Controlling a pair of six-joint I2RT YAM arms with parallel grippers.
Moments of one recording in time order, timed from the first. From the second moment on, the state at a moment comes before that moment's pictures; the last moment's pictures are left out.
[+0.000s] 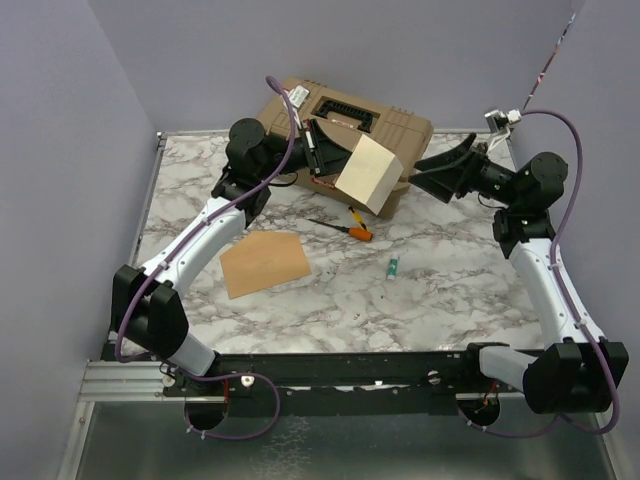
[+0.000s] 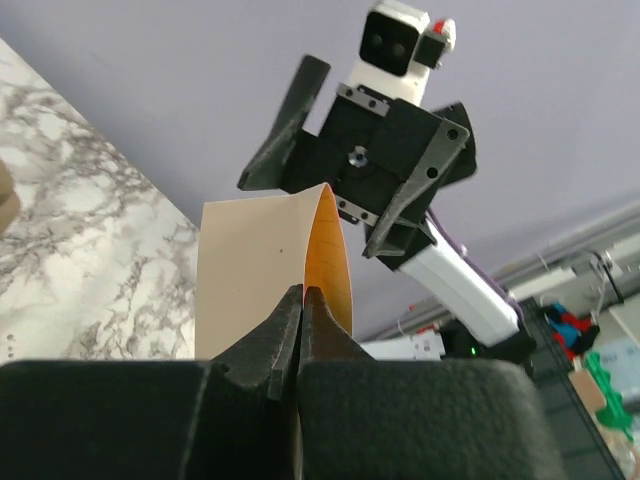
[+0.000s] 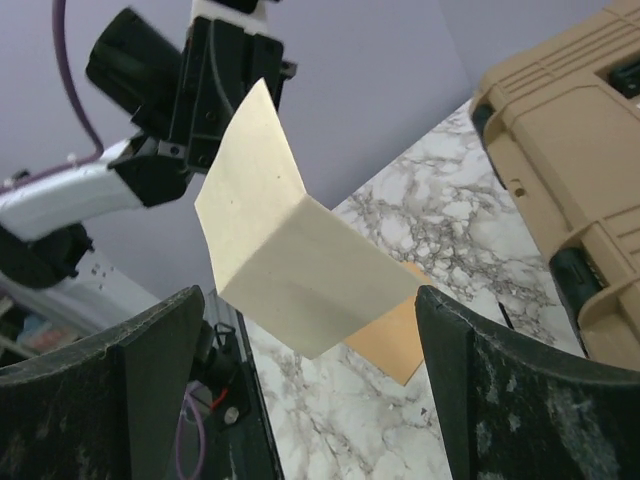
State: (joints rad) left arm -0.48 1.53 1.35 0.41 0.81 -1.10; right arm 0.00 1.16 1.03 0.39 -1.06 0.80
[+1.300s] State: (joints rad) left arm -0.46 1.20 1.35 -0.03 0.53 -0.49; right arm 0.17 1.24 1.16 0.34 -1.41 0.56
